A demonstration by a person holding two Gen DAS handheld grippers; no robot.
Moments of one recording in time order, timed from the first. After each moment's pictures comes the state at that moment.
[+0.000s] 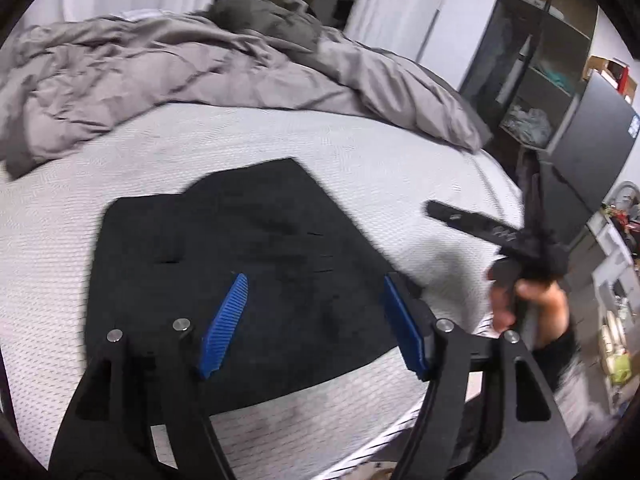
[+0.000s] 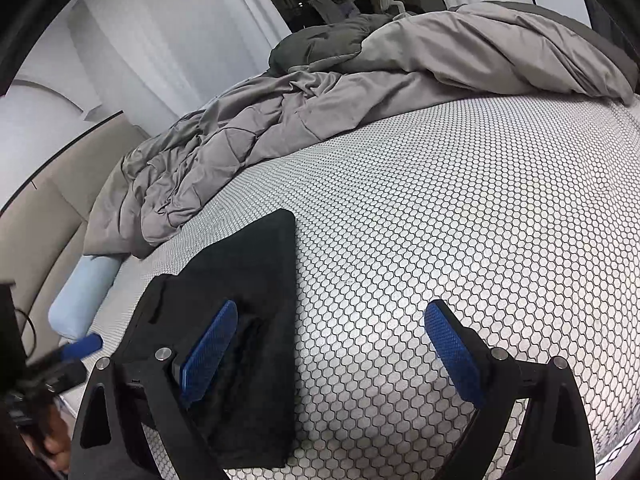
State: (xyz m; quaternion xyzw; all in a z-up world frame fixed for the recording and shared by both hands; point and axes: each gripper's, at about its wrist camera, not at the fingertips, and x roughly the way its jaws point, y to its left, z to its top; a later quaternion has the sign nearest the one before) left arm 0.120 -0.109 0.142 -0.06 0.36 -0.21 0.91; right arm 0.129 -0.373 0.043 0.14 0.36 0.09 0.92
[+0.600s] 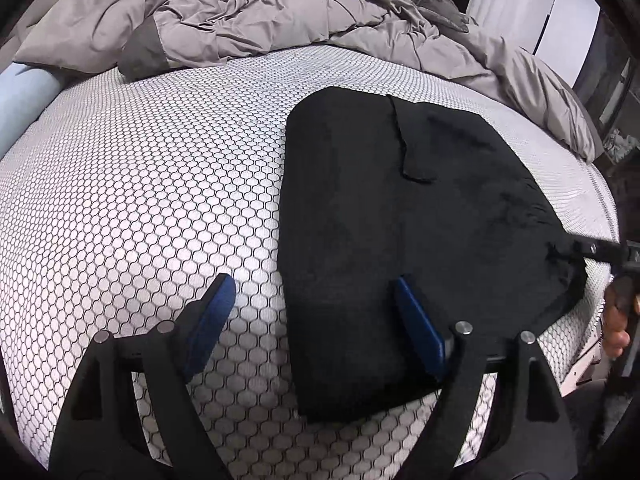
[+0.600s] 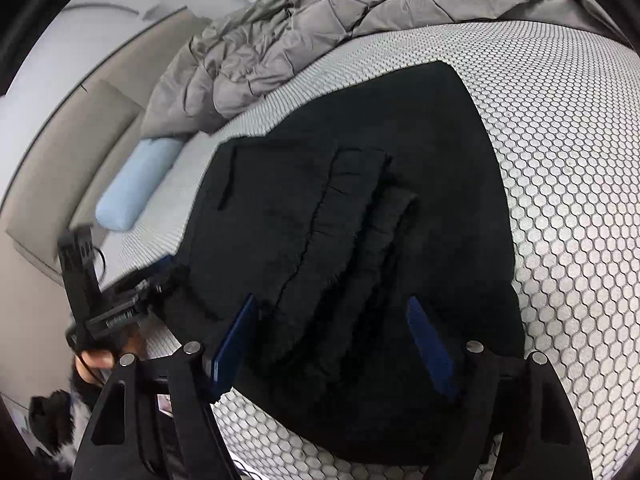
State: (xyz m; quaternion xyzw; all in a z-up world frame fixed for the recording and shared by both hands) left arm 0.137 0.027 0.035 -0.08 0.43 -0.04 0.90; right arm 0.146 -0.263 -0.013 0.10 0.50 0.26 0.82
